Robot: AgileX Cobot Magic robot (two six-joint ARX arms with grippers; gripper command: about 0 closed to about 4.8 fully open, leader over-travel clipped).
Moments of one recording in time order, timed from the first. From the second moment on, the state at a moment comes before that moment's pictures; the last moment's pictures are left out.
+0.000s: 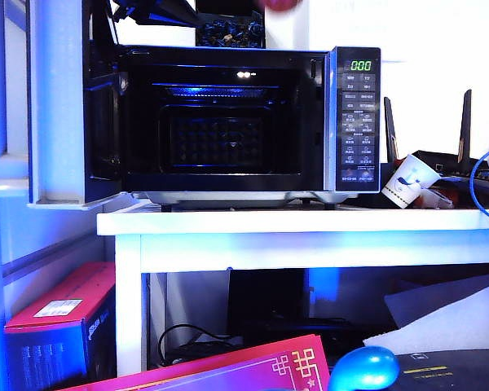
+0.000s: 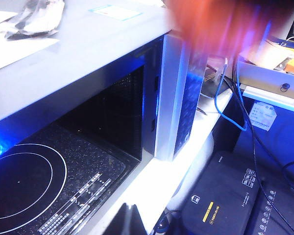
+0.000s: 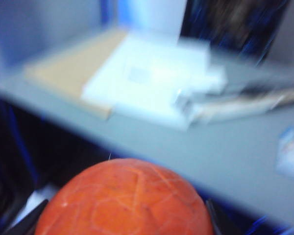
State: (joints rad) left arm -0.28 1.75 1.74 -0.26 0.63 0.19; right arm 0.41 1.91 2.28 -0.61 -0.13 -0.11
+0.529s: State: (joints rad) left arm -0.28 1.75 1.74 -0.26 0.63 0.19; right arm 0.42 1.92 1.77 -0.12 -0.13 -0.11
